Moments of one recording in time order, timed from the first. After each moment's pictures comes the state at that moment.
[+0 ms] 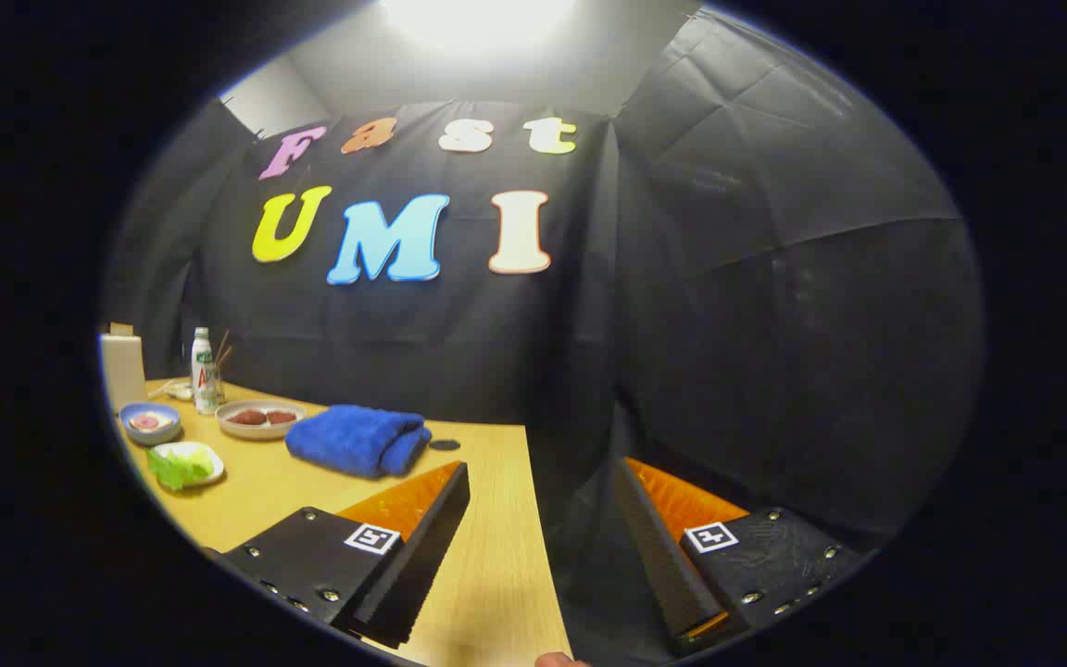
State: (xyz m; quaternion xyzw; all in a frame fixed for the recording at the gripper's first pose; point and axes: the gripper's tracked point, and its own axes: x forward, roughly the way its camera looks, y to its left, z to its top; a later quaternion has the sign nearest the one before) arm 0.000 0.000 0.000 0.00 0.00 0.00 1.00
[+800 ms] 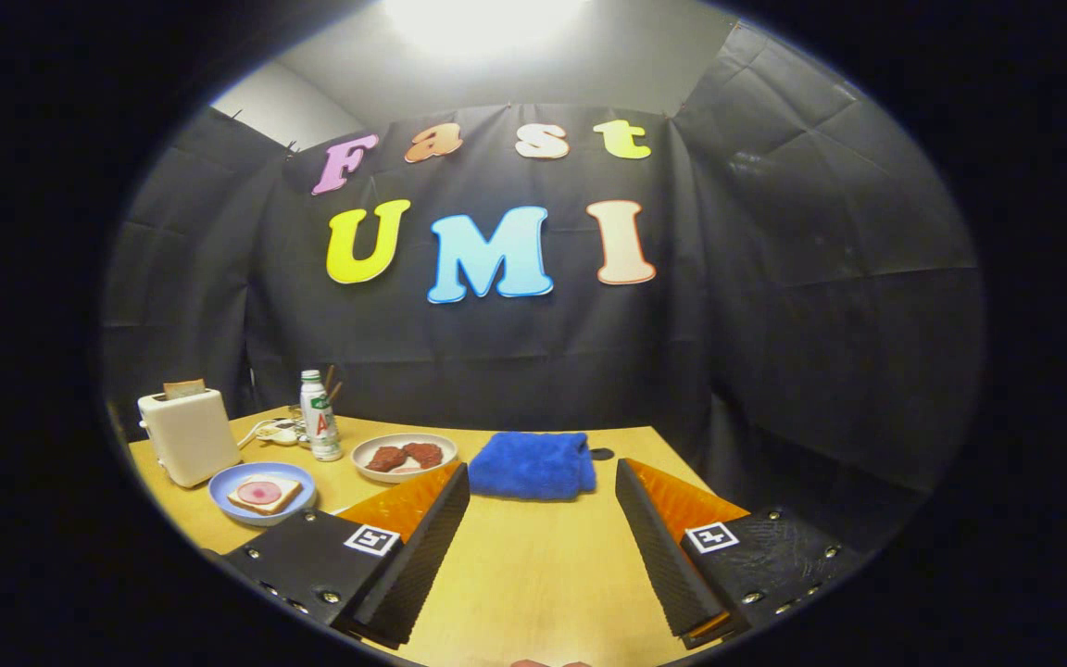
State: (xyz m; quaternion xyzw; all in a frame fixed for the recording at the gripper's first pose) arm -0.071 0.231 0.023 0.00 0.05 0.10 0.99
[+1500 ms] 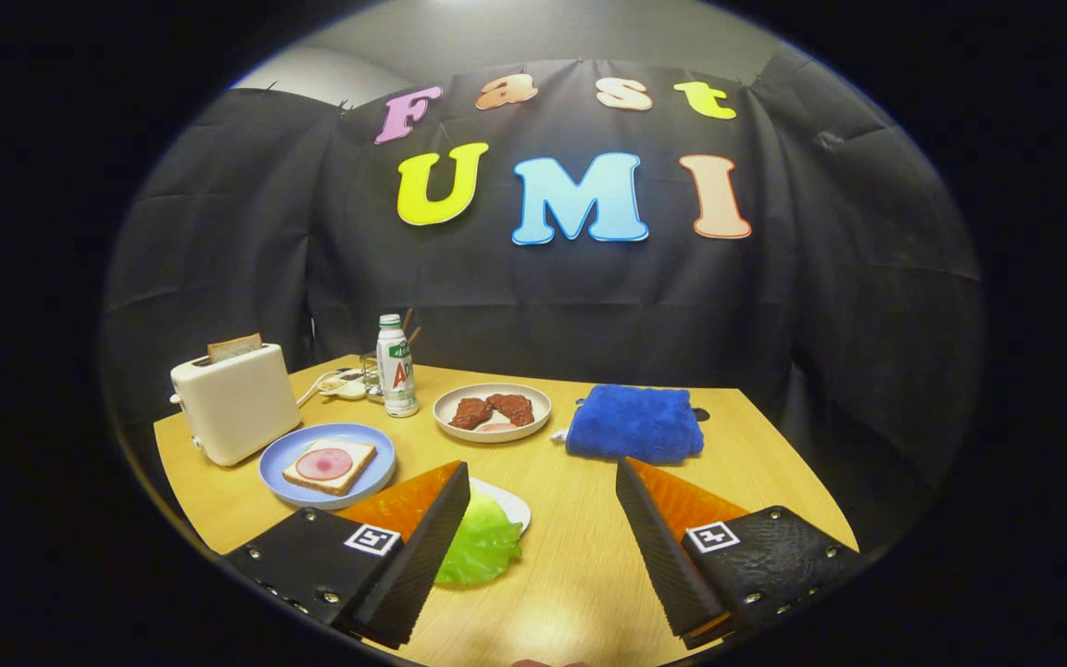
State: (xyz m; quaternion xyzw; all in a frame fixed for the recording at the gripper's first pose) arm -0.070 0.321 -0.014 -0.05 0.14 0.18 0.97
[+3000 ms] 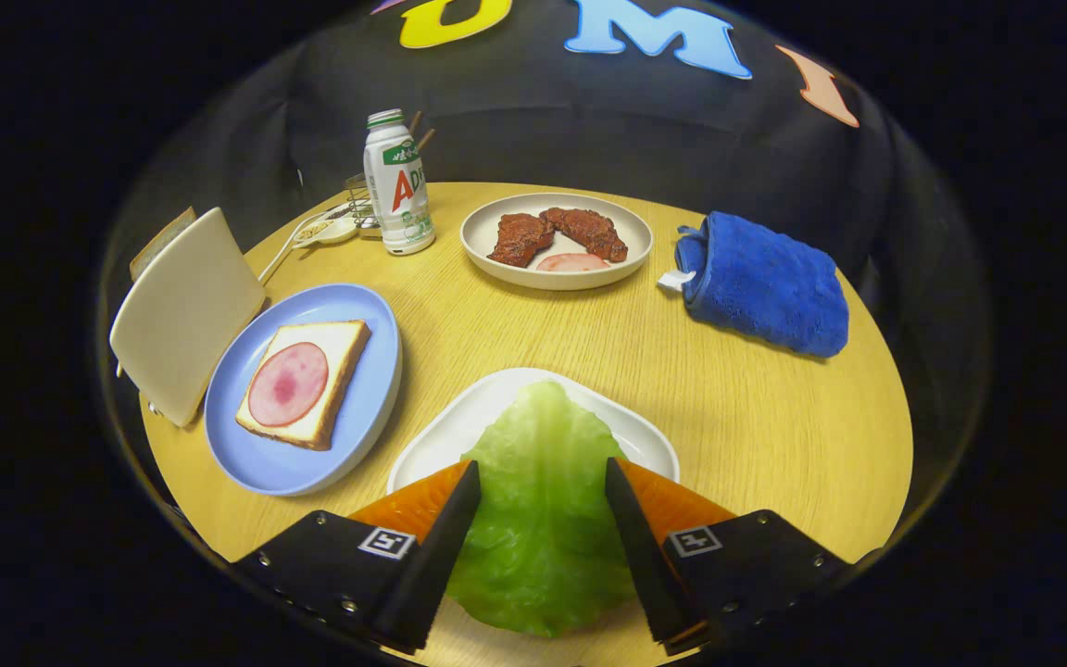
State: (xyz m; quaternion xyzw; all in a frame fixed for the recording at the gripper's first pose) arm -0.038 0.416 -0.144 -0.10 0.44 0.18 0.87
